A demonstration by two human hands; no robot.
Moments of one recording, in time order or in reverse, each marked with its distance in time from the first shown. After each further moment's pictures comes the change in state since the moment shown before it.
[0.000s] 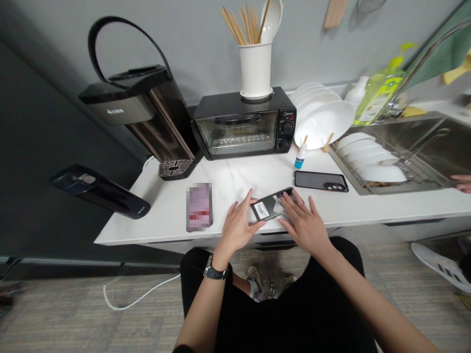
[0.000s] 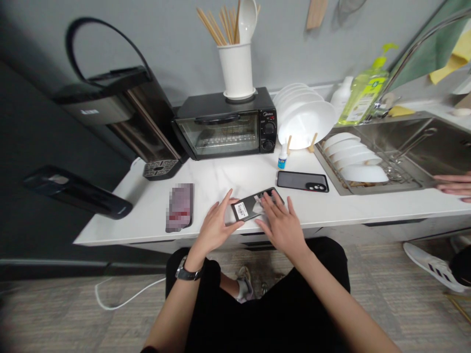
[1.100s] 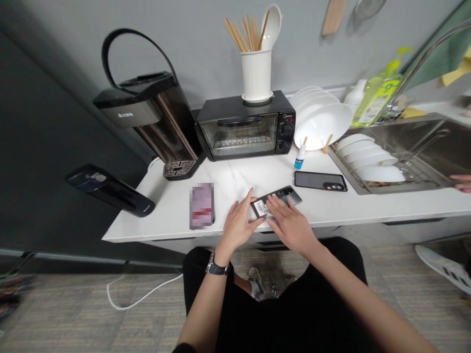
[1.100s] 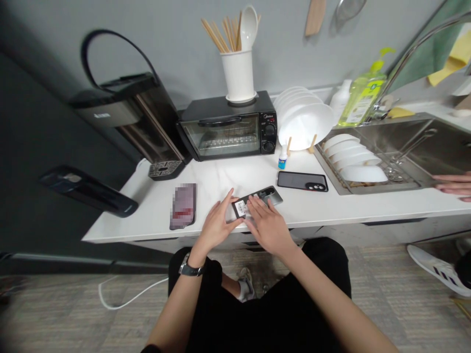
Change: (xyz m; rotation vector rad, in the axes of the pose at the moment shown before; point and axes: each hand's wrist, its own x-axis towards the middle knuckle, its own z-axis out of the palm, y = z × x) left_hand -0.002 -0.001 0.001 0.020 0.032 0.004; right_hand 0.012 -0.028 0.009 0.049 -0.069 -0.097
